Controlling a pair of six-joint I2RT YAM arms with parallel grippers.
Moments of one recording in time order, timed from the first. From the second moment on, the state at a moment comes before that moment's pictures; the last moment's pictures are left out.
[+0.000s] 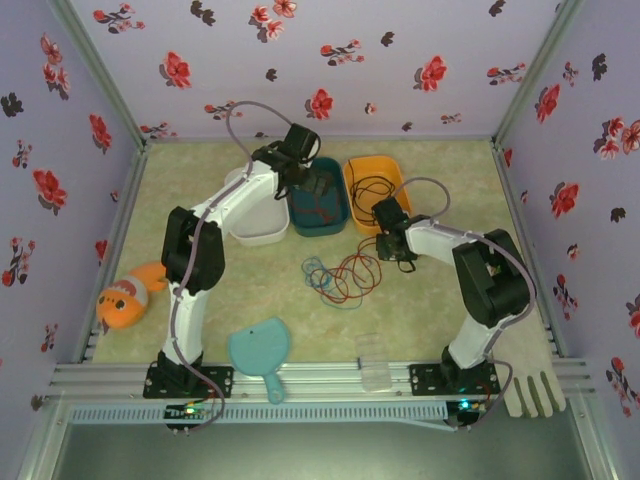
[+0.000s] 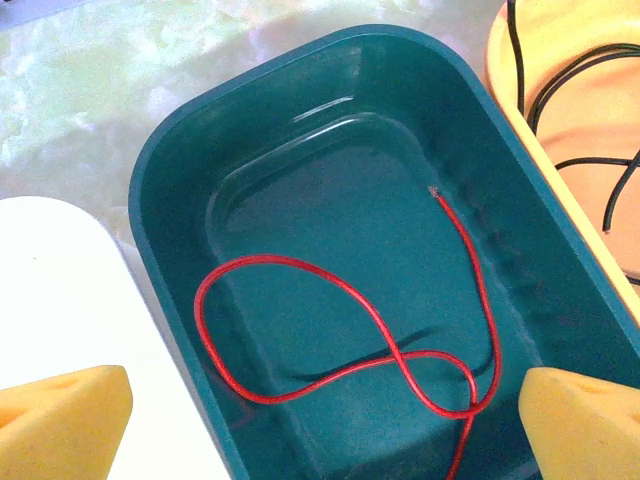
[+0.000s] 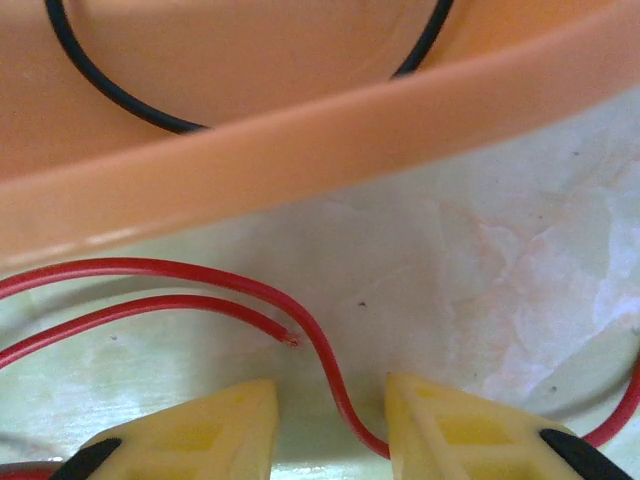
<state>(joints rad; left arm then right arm) -0.59 2.12 1.93 -0.74 -0.15 -0.16 0.44 1.73 0.95 -0.48 0.20 0.46</state>
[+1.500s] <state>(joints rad) -0.58 1.78 1.53 -0.55 0.11 -0.24 0.45 1.07 1.01 -0.72 0.20 0.42</state>
